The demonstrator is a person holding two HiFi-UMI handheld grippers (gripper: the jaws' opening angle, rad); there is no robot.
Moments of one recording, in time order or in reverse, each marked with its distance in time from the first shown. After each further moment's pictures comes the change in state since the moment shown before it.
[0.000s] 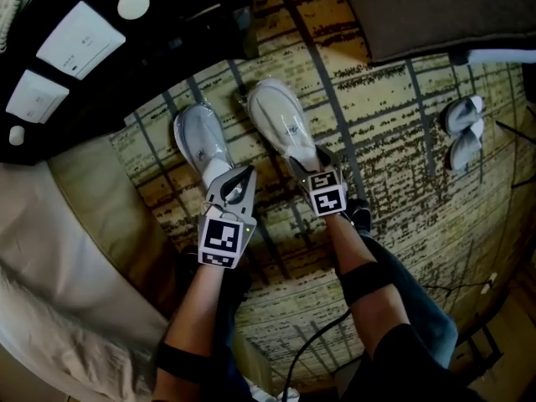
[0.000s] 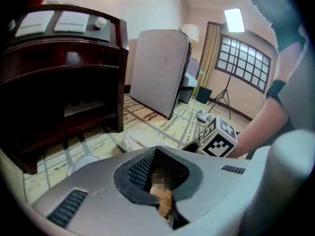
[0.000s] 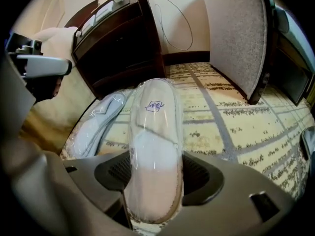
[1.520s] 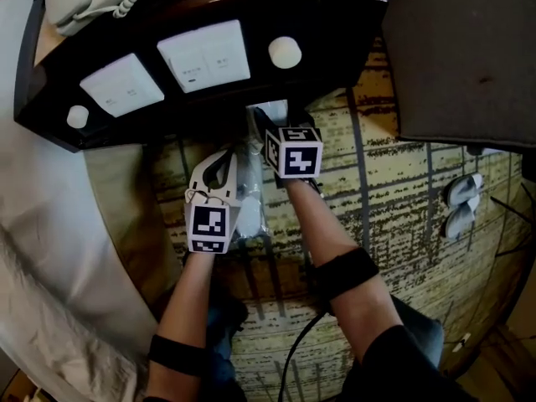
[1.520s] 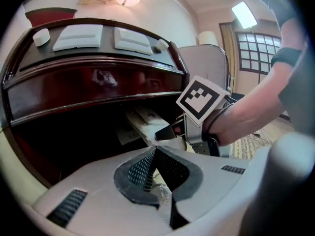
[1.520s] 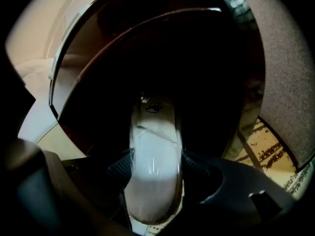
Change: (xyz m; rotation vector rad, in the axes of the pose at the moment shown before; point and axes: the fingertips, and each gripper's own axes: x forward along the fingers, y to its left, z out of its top) left arm -0.046 0.191 0.051 -0.006 -0.167 0.357; right arm 0.073 0.107 0.319 0.052 -0.307 0.097
